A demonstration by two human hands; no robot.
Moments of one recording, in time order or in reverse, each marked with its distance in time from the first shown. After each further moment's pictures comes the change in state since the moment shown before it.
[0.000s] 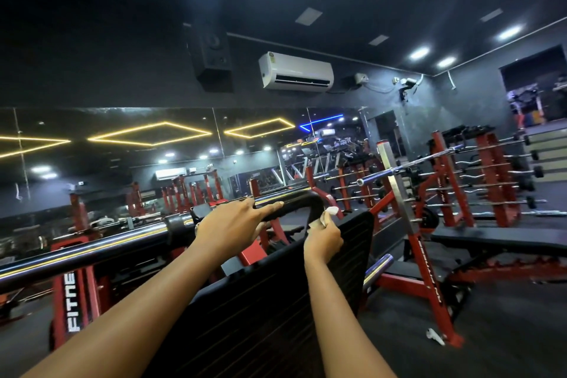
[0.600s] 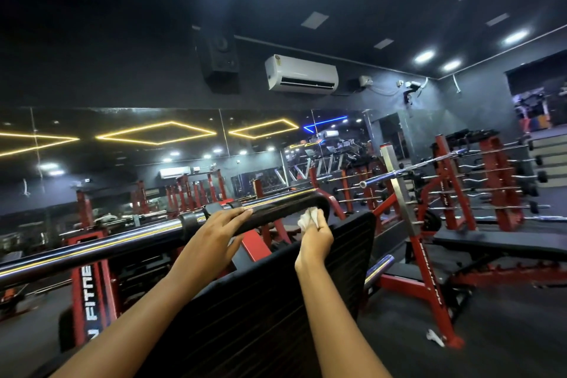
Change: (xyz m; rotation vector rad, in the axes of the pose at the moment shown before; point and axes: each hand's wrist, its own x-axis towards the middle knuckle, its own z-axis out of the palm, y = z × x) left_hand -0.071 -0.019 0.015 -0.415 0.336 -0.089; right_hand -0.048 -0.021 0.000 0.482 -0.231 0.176
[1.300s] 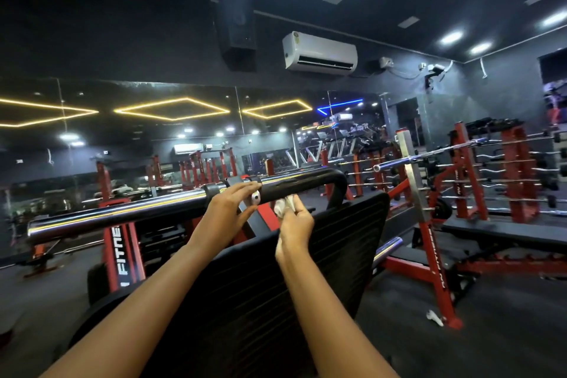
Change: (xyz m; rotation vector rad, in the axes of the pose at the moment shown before) left_hand -0.019 0.000 -0.021 -0.239 0.092 -0.173; right_hand -0.078 0.019 0.031 0.011 -0.183 0.080
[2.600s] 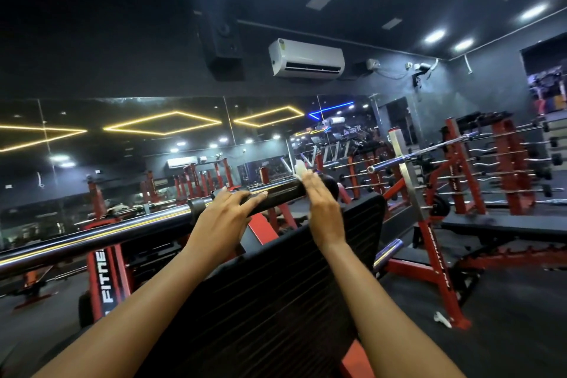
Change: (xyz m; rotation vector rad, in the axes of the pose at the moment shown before) left_hand 0.025 -0.006 0.026 0.505 -0.033 0.273; right_hand 0.084 -0.034 -0.067 -1.246 -0.124 -1.104
